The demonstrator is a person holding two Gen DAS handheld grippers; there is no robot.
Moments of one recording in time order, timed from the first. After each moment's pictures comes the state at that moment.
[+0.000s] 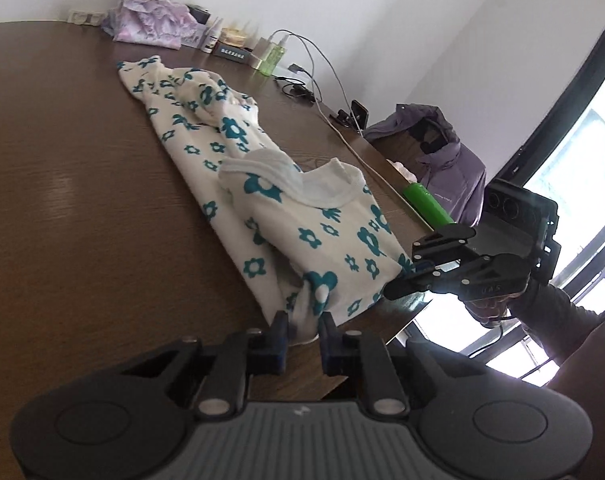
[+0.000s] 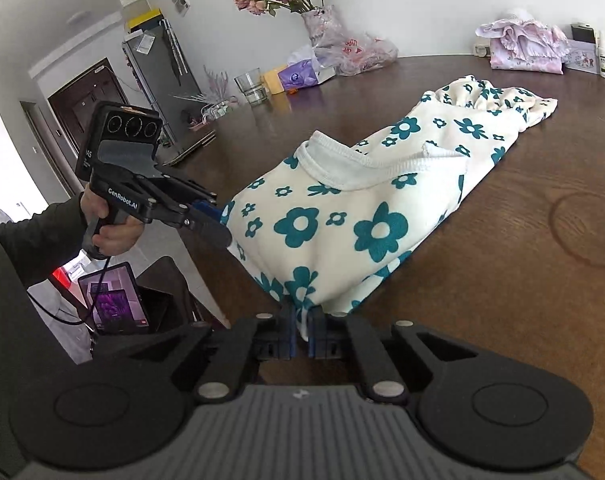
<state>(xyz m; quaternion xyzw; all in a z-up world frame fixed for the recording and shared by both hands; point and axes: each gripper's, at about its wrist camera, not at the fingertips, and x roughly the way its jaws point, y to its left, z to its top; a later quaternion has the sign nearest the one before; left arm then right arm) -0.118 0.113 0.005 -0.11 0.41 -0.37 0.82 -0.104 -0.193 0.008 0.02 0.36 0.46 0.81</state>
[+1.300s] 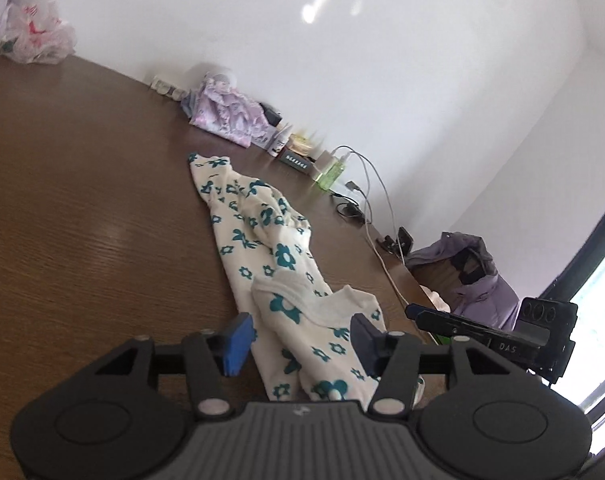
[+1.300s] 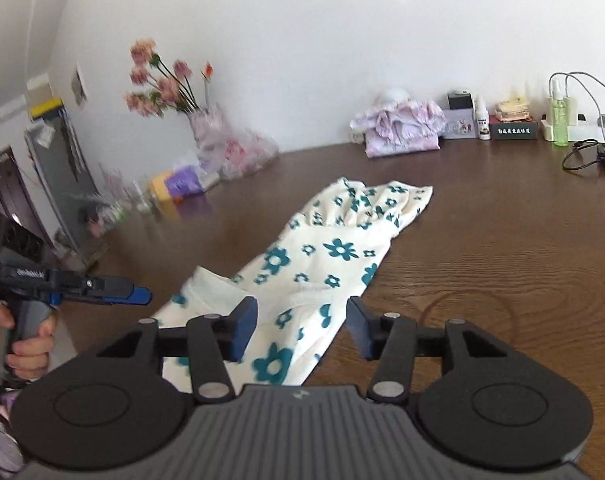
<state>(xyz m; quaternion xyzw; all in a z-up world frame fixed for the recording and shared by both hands) -0.115 0.120 0.038 -0.23 0.31 -0.28 0.88 -0.077 -0.226 0.048 0.10 0.27 0.33 0.90</state>
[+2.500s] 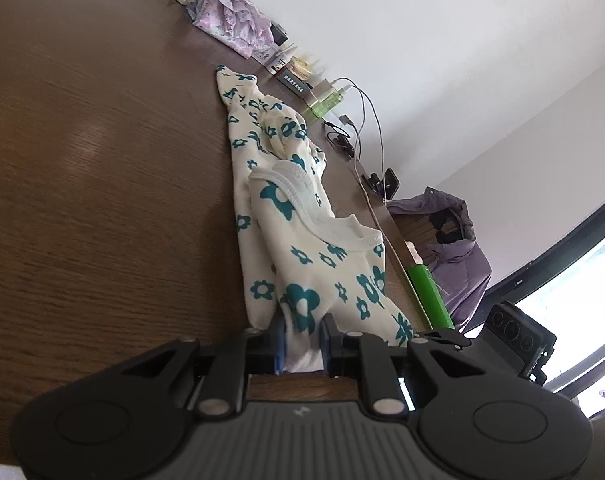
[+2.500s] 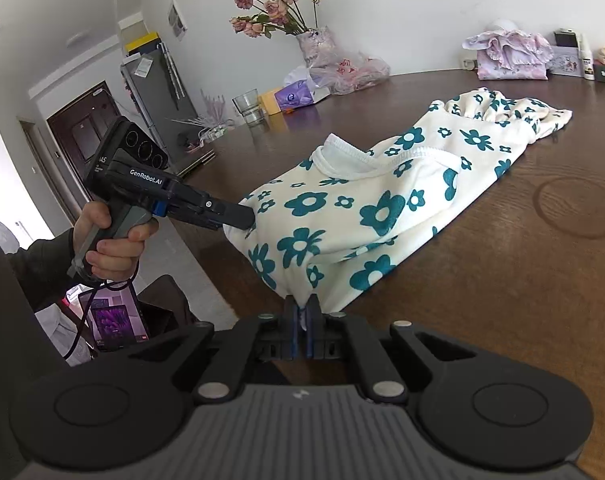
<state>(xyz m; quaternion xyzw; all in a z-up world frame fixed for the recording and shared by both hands) -0.115 0.104 -0.011 -0.29 0.40 -0.32 0.81 -0.133 -0.206 -0.001 0.05 0.33 0.45 0.83</state>
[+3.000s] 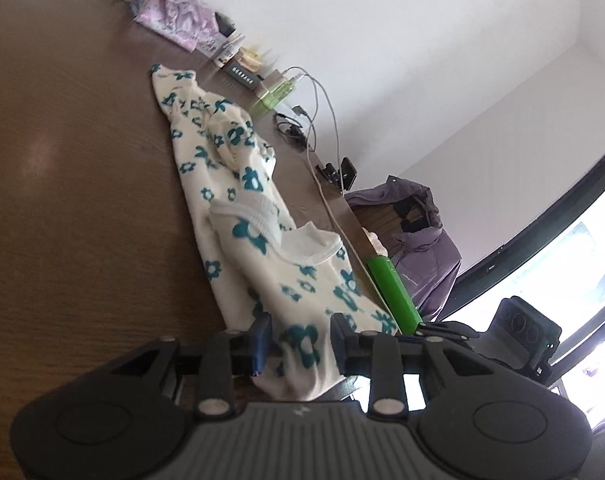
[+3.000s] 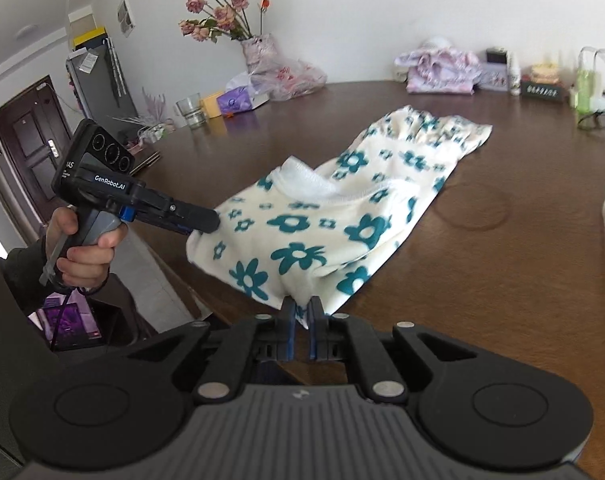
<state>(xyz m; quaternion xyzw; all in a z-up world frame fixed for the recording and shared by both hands) -0.097 0.055 0.005 -0.27 0.37 -0.37 0.81 -0.156 -0.249 0.042 0.01 0.33 0.35 0.88</state>
